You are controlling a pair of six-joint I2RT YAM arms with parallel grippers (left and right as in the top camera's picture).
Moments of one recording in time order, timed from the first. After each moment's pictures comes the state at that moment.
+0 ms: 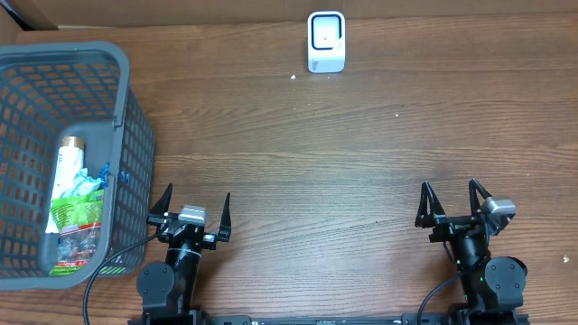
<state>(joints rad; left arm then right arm) 0.08 0.02 0.01 -0.06 0.20 0.19 0.07 0.01 0.02 -0.03 -0.07 0.28</state>
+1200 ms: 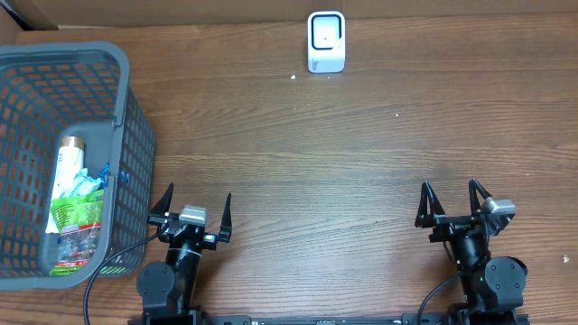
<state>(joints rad) 0.08 0.02 0.01 -0.06 0.21 0.19 0.07 0.01 0.02 -0.03 -0.07 0.28</state>
